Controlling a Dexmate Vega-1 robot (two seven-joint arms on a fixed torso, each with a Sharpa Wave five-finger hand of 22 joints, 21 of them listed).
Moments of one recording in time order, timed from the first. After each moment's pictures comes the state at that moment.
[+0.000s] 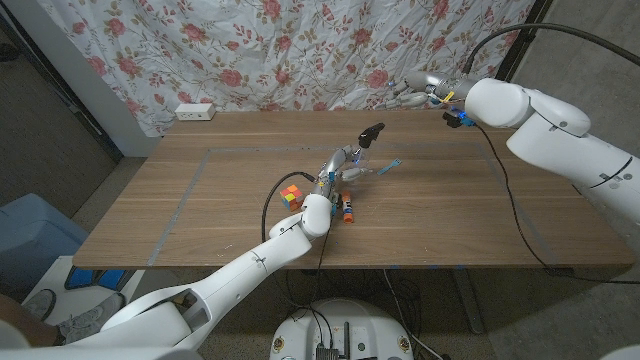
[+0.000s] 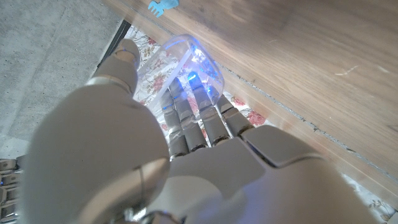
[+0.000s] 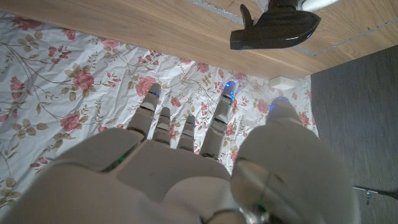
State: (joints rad) left arm 0.73 0.29 0.80 -1.40 0.19 0.01 0.54; left_hand 1.02 0.00 0.39 -0.19 0.21 0.45 -0.04 0.92 0.20 0.70 -0.12 0.42 0.51 0.70 -0.07 0.29 0.33 0.36 -0.04 0.20 0.17; right arm -0.61 -1.02 -0.48 -2.19 -0.19 -0.50 0.33; right_hand 0.71 -0.02 0.14 0.03 0.18 0.81 -0.13 0.28 0.19 0.12 0.02 0.21 0.19 0.02 0.16 0.26 0.24 0.32 0.22 0.19 0.17
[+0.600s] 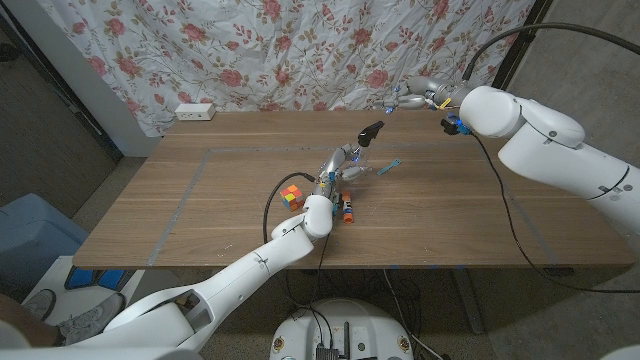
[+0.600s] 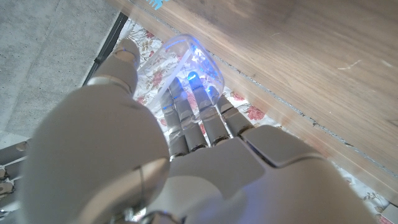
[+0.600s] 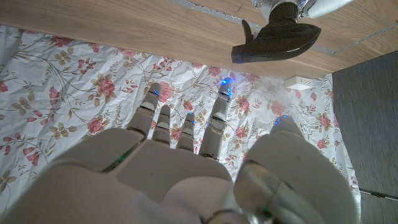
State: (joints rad) left arm 0.74 0.28 0.80 -1.40 0.20 0.01 0.57; left_hand 1.02 0.00 0.39 -0.19 0.21 0.45 -0.04 0.92 0.20 0.70 -0.12 0.41 0.51 0.70 -0.07 0.29 0.33 0.36 -0.04 0.20 0.17; right arm -0.61 -1.03 -0.53 -2.31 -0.21 -0.69 0.29; right_hand 0.56 -0.01 0.11 0.08 0.18 0.83 -0.09 0.27 0.19 0.15 0.03 0.21 0.19 0.04 0.17 0.26 0.23 0.33 0.21 0.19 0.17
